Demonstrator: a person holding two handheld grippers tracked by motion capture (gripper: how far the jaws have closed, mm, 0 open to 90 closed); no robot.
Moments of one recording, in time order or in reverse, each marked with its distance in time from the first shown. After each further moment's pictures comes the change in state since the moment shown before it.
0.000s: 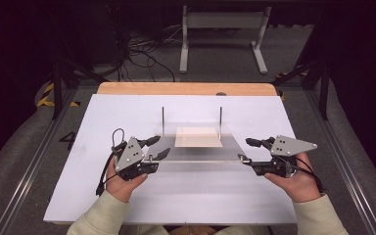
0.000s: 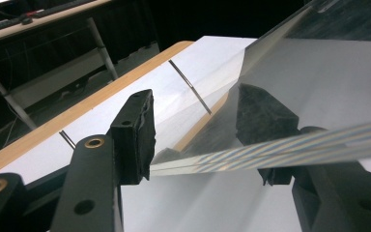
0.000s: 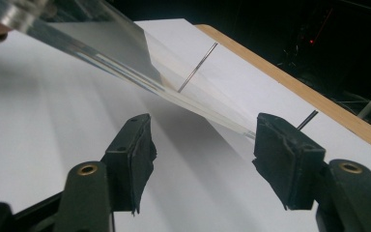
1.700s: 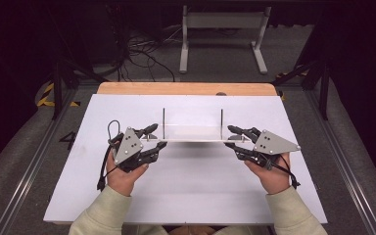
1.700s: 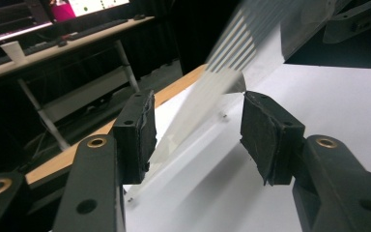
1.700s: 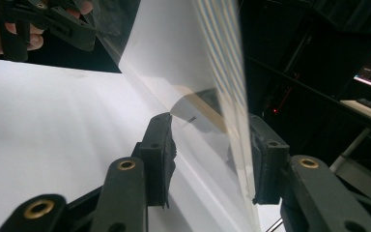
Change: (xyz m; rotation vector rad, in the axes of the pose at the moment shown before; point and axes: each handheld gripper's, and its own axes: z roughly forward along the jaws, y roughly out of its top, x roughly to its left) left arm 0.007 0.025 -0.002 -0.069 0.113 0.030; right arm 0.008 0.026 0.037 -0.225 -0.109 -0.166
